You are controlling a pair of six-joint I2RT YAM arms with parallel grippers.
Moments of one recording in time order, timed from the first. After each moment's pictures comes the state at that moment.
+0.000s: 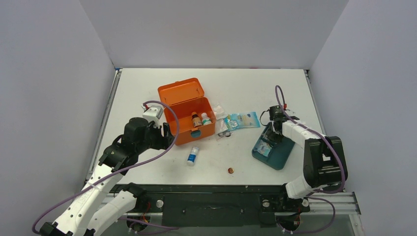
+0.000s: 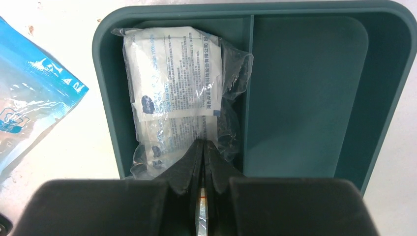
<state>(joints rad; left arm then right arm) -0.48 0.76 0.81 -0.65 0.02 -0.31 0.13 1.53 0.82 -0.50 0.27 0.68</state>
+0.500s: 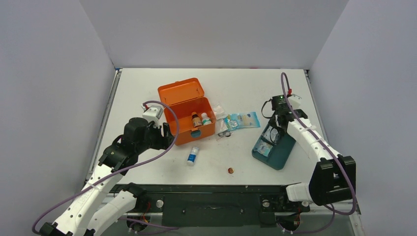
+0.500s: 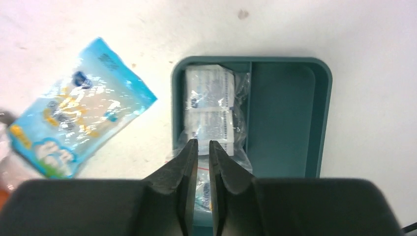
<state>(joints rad) -0.48 0.75 0.81 -0.65 0.02 -0.31 0.17 1.37 0.95 -0.64 0.37 0.67</state>
